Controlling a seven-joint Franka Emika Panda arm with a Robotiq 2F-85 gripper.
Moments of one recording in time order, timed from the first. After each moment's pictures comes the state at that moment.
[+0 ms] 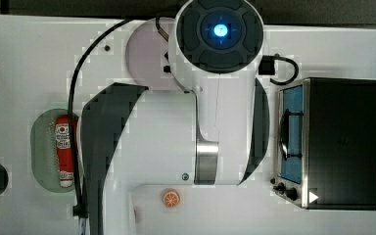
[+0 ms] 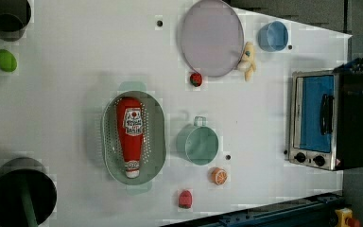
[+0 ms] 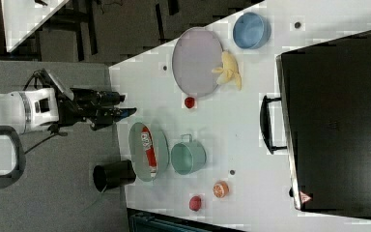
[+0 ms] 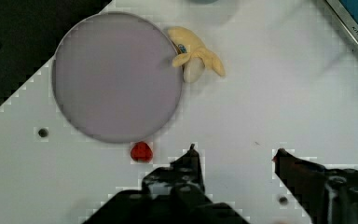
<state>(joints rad) -0.02 0.03 0.02 -1.74 0.01 0.20 -0.06</state>
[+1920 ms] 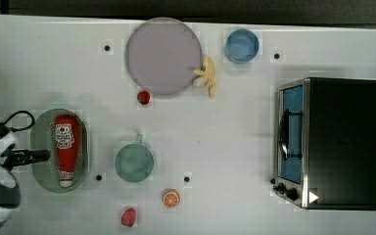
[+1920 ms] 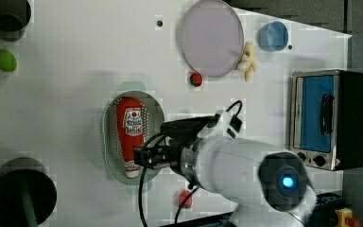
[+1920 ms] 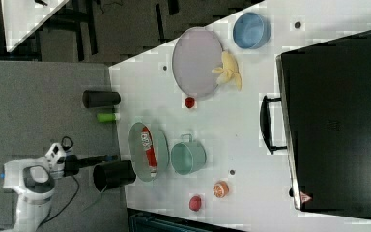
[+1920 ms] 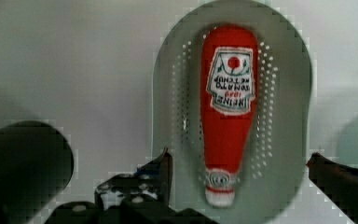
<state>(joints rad) 0.09 0.28 0.72 -1.99 -0.19 0.63 0.02</state>
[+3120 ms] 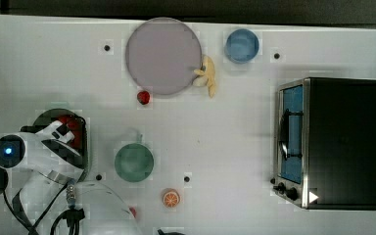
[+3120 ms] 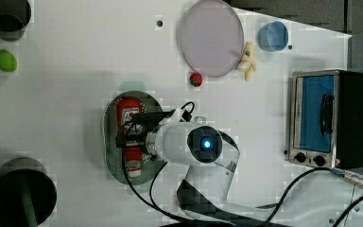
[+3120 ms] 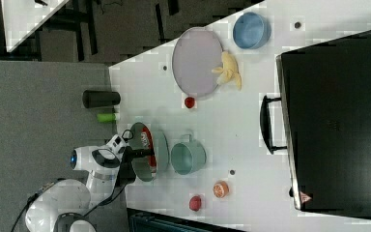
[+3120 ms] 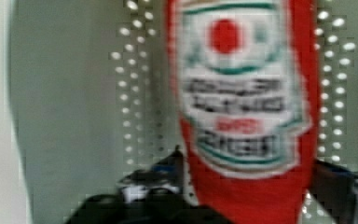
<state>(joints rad) 0.08 0.71 0.63 -2.04 -0.56 0.96 0.26</state>
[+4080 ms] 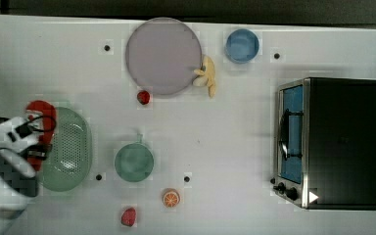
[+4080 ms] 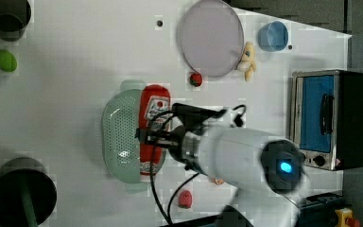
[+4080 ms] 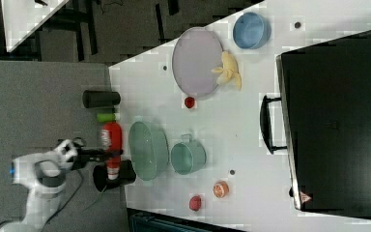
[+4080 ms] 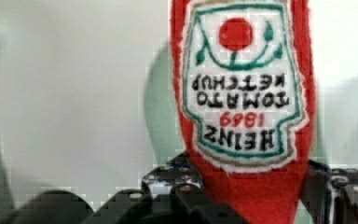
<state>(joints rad) 0.01 0.30 0.76 -2.00 -0.24 0.71 0.28</state>
